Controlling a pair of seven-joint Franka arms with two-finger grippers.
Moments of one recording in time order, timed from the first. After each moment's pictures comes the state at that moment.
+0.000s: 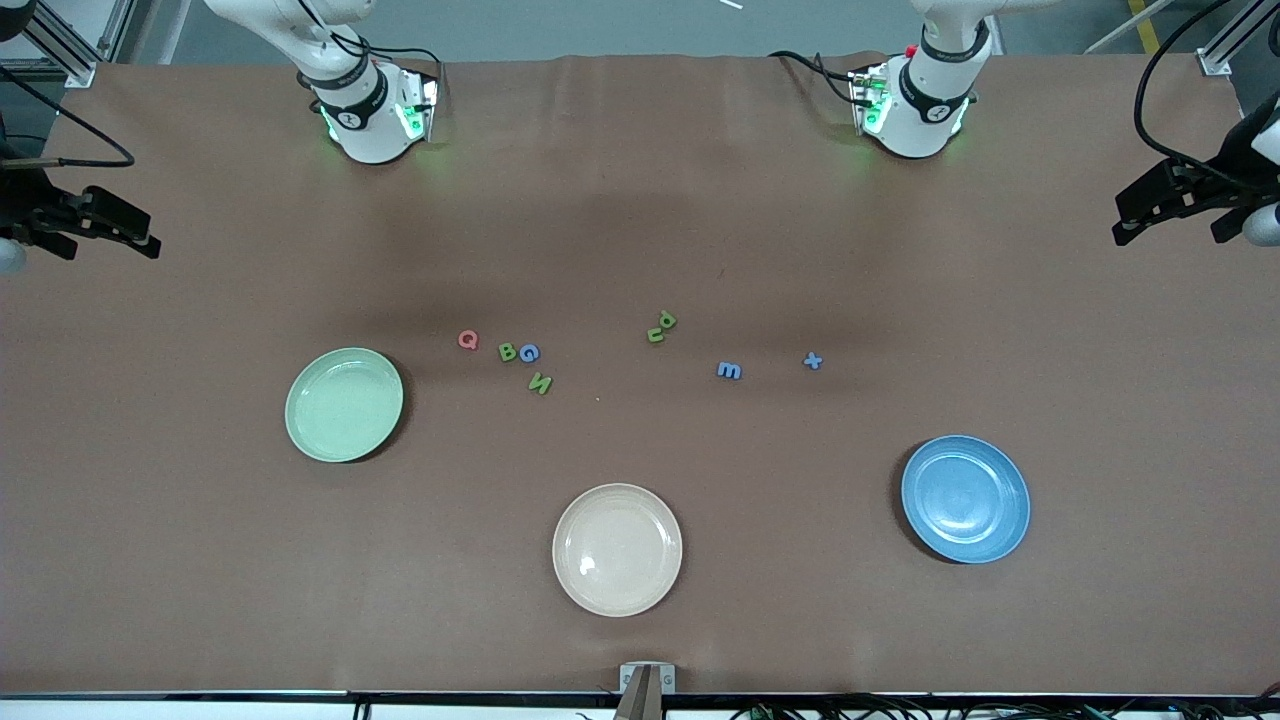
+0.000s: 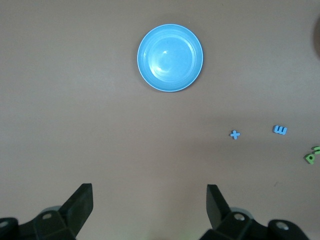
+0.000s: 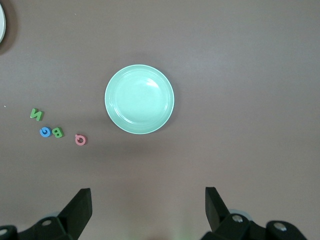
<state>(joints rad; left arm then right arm) 0.11 -0.05 -0.15 -1.54 0.02 1.52 -0.04 -0.02 -0.10 -0.05 -1.71 0.02 1.57 -0.07</state>
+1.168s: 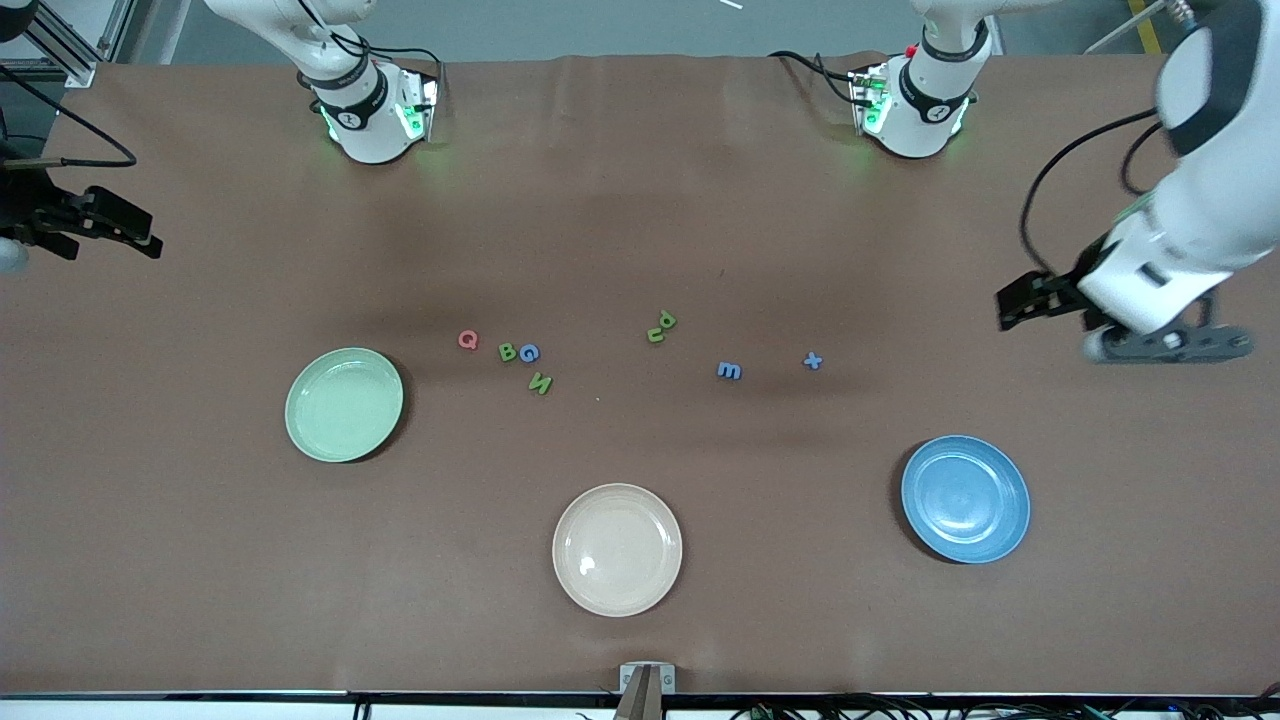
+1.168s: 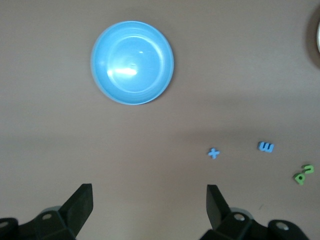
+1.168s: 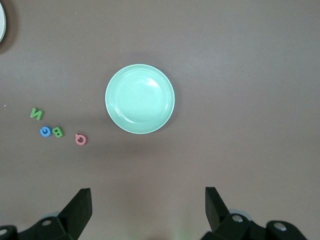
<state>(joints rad) 0.09 0.14 -0.30 -1.64 0.02 1.76 -0.19 -0.02 -0.10 -0.05 -1.72 0.02 1.57 -0.07</state>
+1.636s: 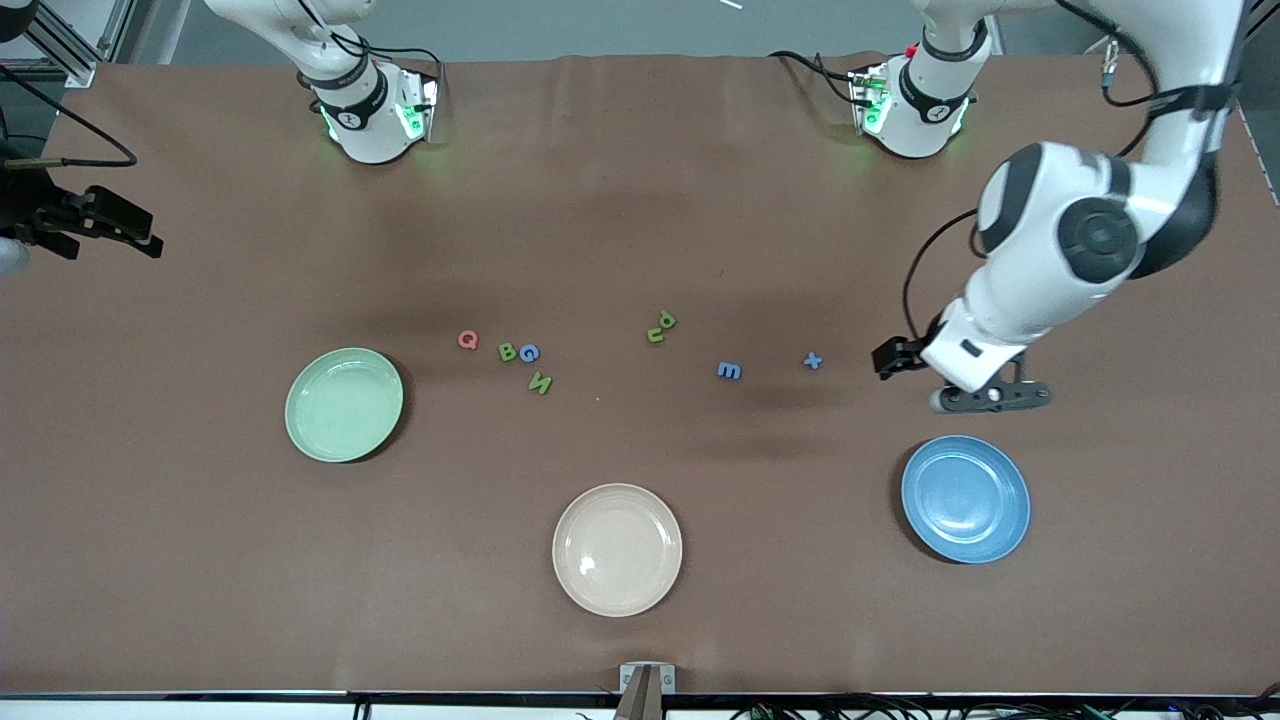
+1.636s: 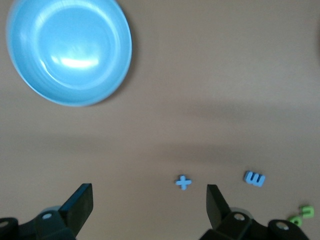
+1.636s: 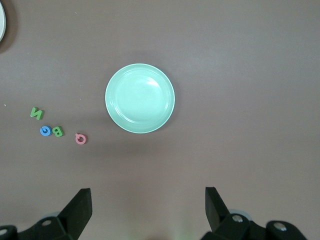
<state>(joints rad) 0.03 0.23 -0.34 -1.96 0.02 2.19 -0.45 -0.02 -0.10 -0.05 -1.71 0.02 1.57 -0.07</state>
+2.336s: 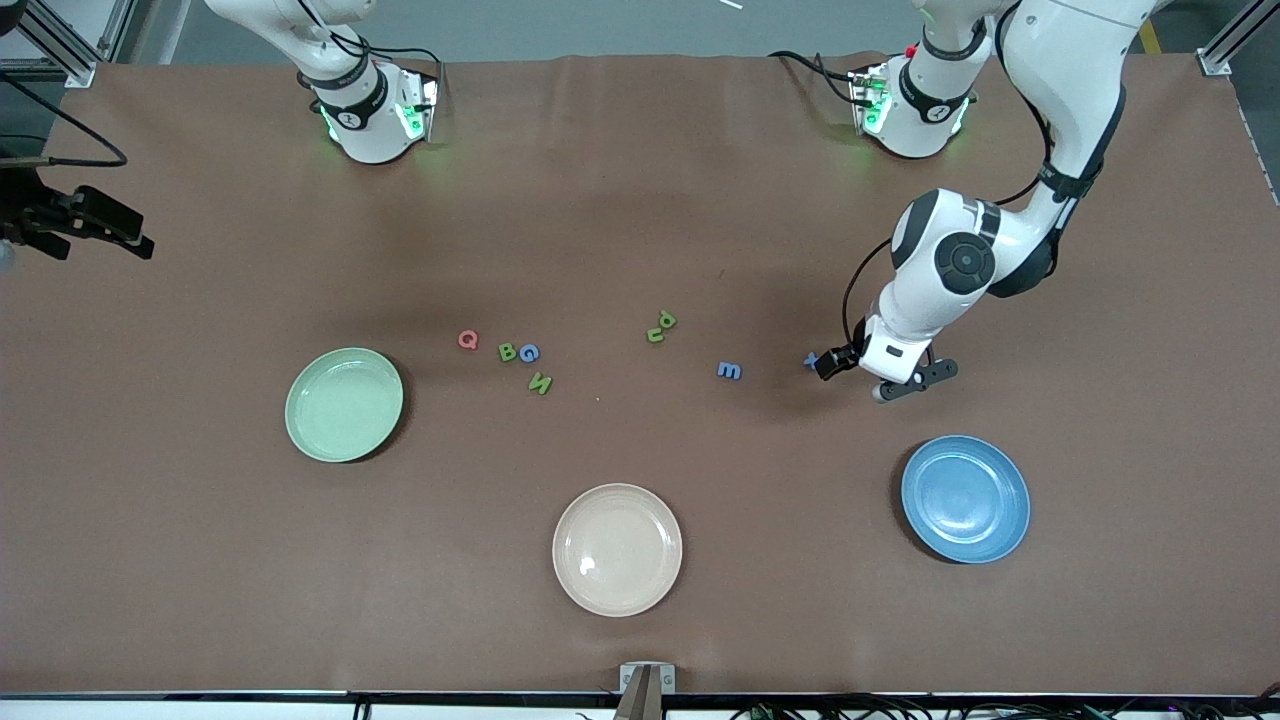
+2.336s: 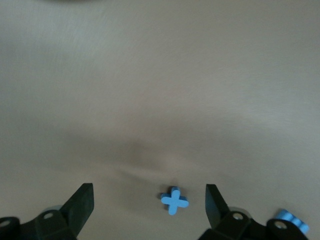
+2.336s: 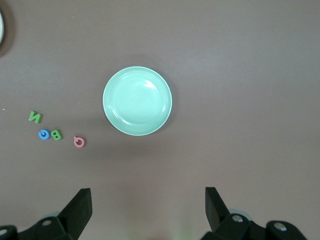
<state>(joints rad) 0.00 0.36 -0.34 -2.26 0.03 2.62 -0.79 -0.03 -0.08 -0.06 -1.70 0.01 1.57 -0.07</state>
